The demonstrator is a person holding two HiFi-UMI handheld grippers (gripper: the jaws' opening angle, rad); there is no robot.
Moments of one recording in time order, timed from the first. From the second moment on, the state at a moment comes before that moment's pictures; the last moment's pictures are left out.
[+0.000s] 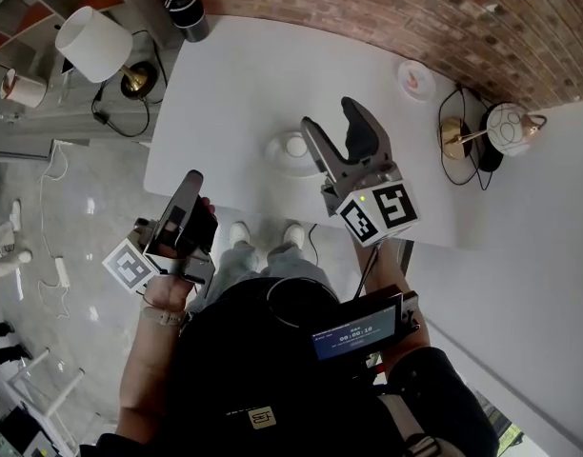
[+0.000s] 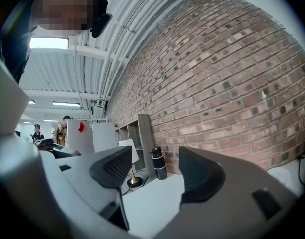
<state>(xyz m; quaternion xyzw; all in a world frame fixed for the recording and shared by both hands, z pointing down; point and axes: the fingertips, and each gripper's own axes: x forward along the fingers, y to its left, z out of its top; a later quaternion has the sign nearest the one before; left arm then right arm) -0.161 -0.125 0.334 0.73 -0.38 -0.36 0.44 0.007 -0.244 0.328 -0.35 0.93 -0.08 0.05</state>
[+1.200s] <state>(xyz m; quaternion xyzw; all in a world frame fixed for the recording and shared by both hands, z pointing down) -0.080 -0.193 0.253 0.87 -0.20 -0.27 0.35 0.079 -0.178 0.213 -0.33 0.89 -0.18 0.25</state>
